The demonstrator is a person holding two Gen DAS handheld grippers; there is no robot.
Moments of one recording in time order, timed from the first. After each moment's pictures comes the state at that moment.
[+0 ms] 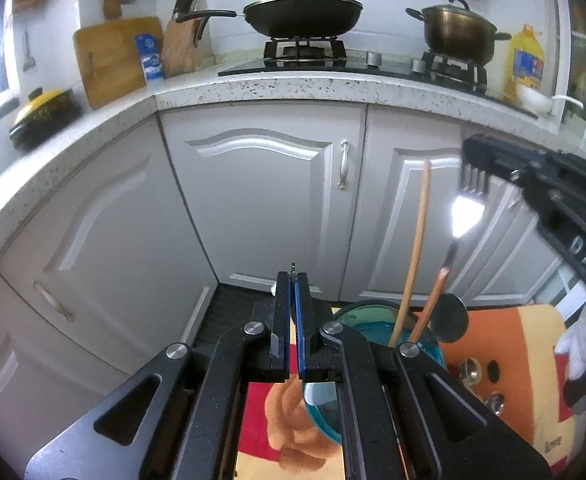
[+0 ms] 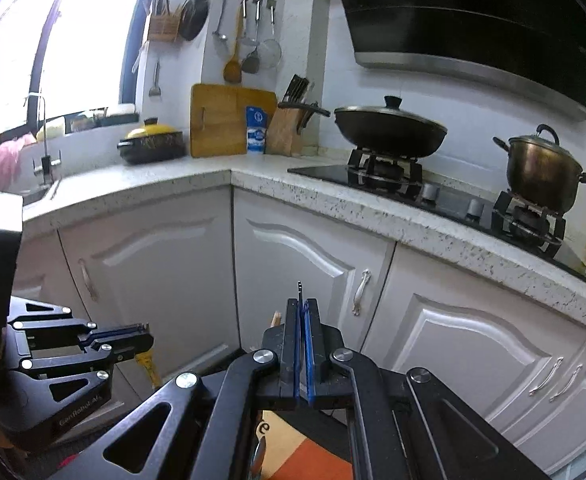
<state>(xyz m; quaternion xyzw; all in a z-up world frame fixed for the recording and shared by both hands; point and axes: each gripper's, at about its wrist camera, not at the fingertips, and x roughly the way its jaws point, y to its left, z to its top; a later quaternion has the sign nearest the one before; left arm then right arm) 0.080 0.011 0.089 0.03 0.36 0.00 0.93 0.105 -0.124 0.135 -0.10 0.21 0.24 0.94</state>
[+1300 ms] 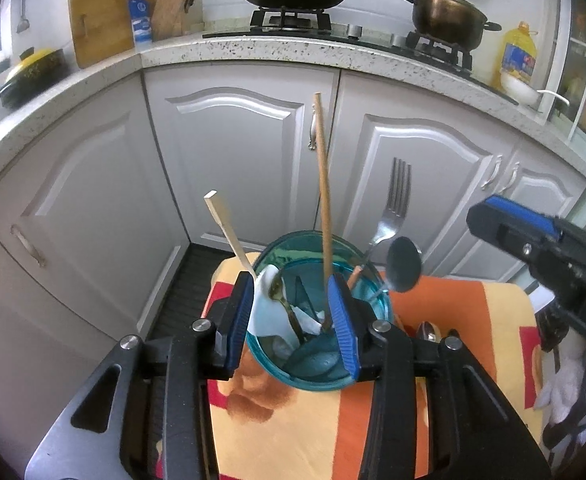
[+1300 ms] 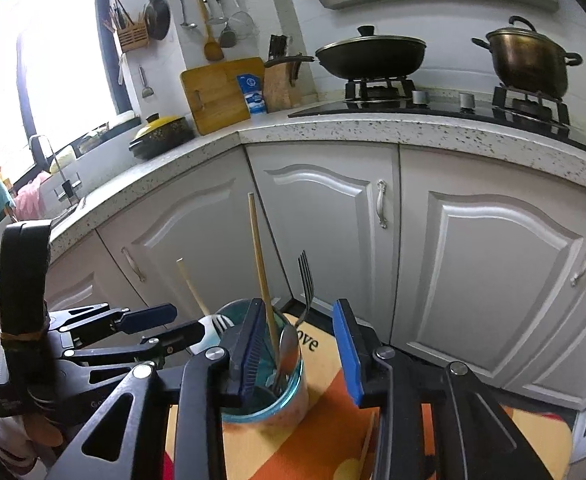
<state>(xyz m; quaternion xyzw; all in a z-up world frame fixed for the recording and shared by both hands) 0.042 -0.015 0.076 -0.02 0.41 -0.02 0.91 0.065 -0.186 0.104 0.02 0.32 0.28 0.91</state>
